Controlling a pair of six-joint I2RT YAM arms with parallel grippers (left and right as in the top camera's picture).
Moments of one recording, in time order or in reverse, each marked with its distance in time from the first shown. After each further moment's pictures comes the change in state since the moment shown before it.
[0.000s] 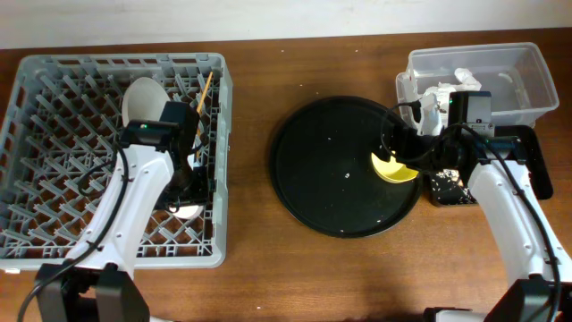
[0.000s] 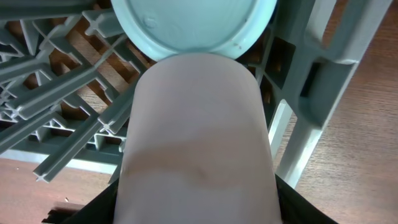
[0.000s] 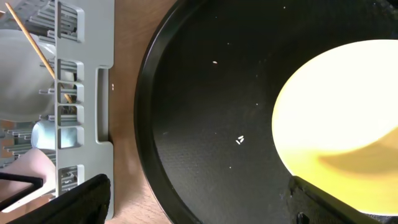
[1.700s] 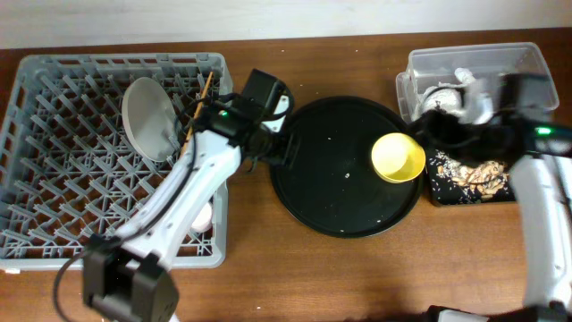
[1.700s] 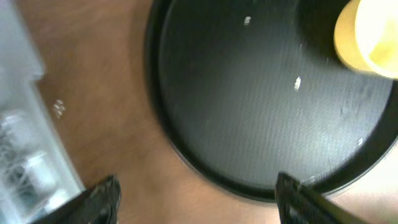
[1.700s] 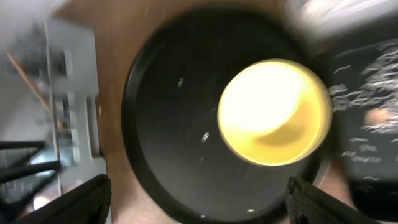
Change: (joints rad) left arm -0.345 0.124 0.257 0.332 0.157 0.113; right arm -0.180 -0.040 0.273 -0.333 0.086 -0.062
